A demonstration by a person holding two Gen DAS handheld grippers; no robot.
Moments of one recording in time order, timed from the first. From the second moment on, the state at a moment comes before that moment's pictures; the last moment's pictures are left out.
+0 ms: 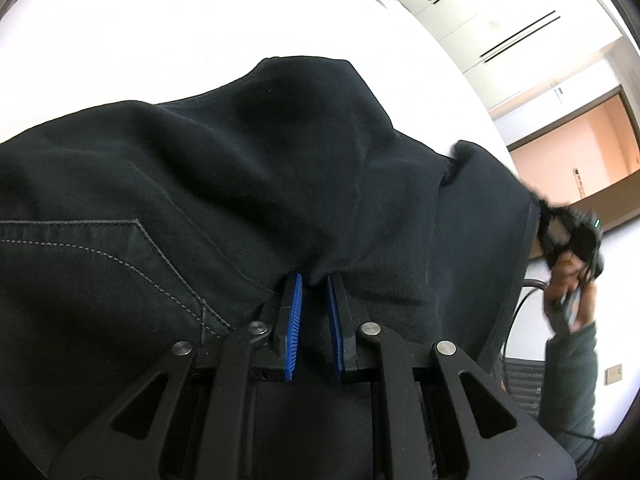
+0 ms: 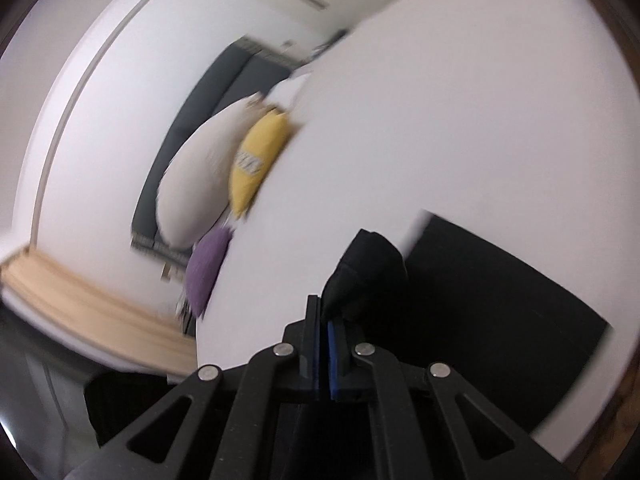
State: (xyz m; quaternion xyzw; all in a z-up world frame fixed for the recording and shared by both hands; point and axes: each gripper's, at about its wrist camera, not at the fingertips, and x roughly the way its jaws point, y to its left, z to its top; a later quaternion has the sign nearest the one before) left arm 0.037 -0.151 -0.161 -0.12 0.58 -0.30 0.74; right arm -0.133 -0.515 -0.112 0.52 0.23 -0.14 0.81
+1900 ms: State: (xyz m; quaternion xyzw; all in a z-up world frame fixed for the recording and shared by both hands) left arm 0.025 -0.128 -0.148 -0.16 0.54 -0.30 0.77; right arm 0.066 -0.469 -0.152 0.14 0.50 -0.19 0.84
